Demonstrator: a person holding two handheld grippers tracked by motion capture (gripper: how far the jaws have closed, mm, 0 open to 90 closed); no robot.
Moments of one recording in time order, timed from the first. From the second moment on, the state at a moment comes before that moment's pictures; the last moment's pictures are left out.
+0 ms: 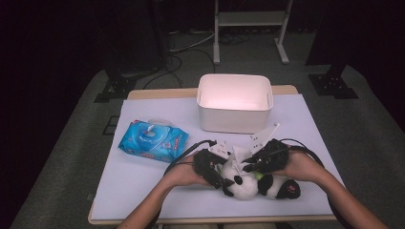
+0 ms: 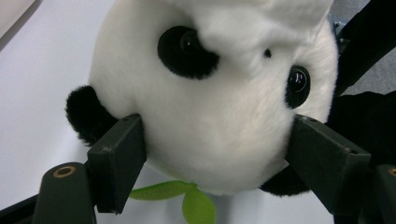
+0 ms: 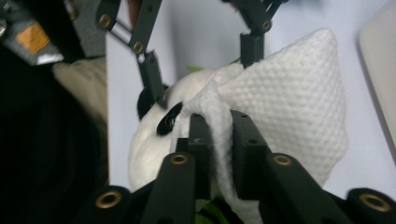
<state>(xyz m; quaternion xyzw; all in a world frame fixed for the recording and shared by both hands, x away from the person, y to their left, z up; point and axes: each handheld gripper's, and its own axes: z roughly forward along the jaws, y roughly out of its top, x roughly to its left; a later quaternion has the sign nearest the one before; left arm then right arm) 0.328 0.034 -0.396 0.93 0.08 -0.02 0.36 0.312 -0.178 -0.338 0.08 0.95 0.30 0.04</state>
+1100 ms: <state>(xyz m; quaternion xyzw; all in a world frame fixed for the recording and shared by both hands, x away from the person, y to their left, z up) 0.326 0.032 -0.396 0.93 0.09 -0.01 0.37 0.296 -0.185 -0.331 0.05 0.94 0.33 0.01</state>
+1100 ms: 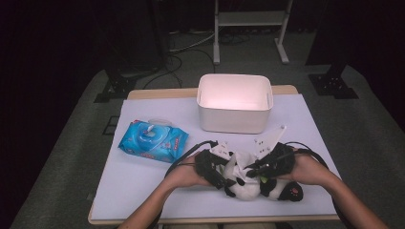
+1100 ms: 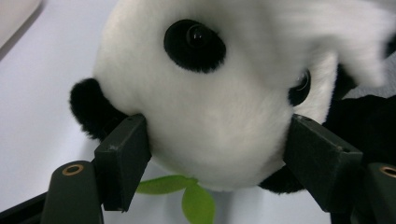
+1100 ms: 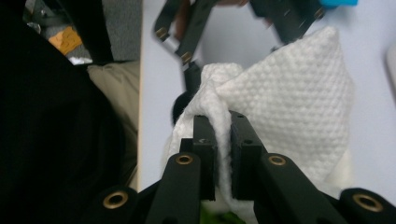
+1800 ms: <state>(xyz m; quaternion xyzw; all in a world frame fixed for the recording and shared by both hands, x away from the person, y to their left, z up) 0.329 0.030 -0.396 0.93 0.08 0.01 0.37 0.314 -0.219 -0.345 0.10 0.94 0.33 0.03</state>
